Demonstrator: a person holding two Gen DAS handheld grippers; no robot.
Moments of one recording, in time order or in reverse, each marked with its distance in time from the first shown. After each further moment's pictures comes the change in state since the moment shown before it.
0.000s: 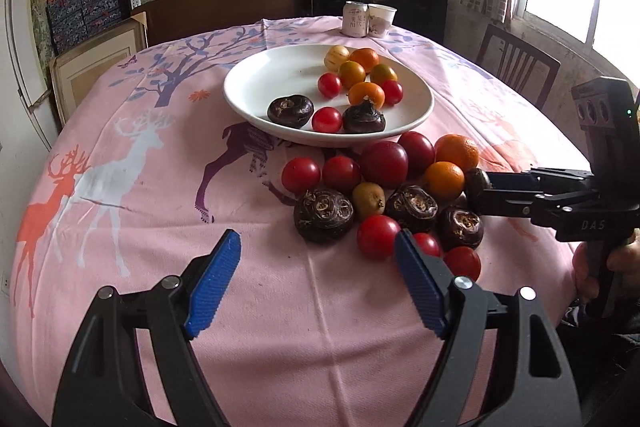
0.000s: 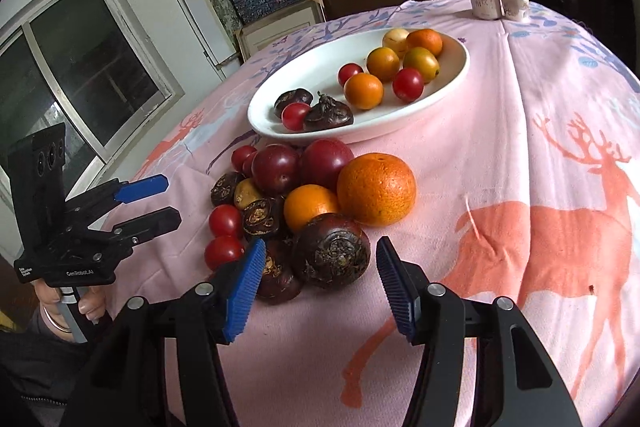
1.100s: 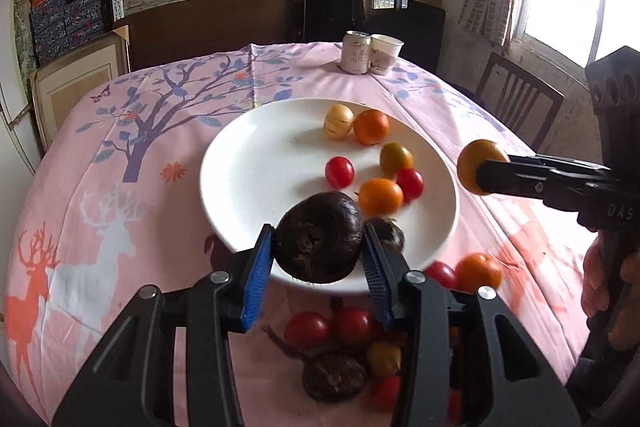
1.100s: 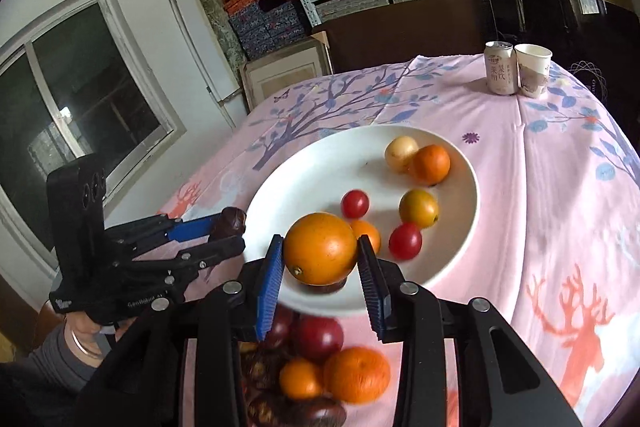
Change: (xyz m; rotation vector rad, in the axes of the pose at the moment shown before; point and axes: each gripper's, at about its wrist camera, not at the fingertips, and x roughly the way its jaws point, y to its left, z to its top) left arm 0.063 0.016 0.109 -0.016 -0.030 -0.048; right arm 0.000 -0.006 0.123 -0.036 -0.118 -0.017
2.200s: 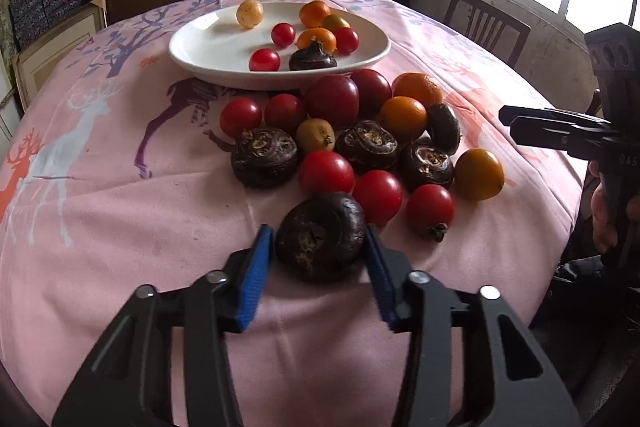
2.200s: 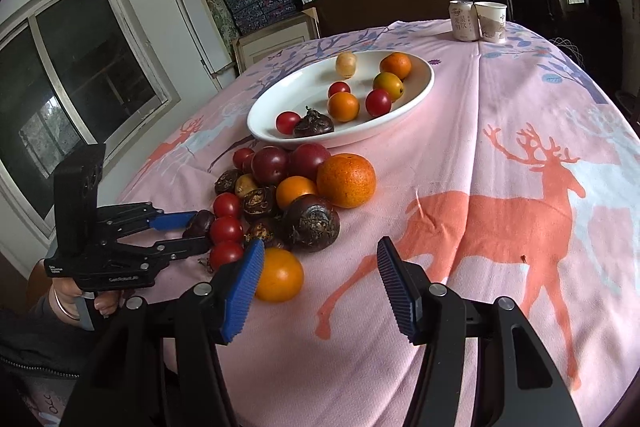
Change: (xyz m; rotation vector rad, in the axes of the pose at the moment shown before) left arm -0.043 -0.037 -0.134 0.071 0.137 -0.079; right arm -0.074 0.009 -0.132 -0.016 0.053 -0.038
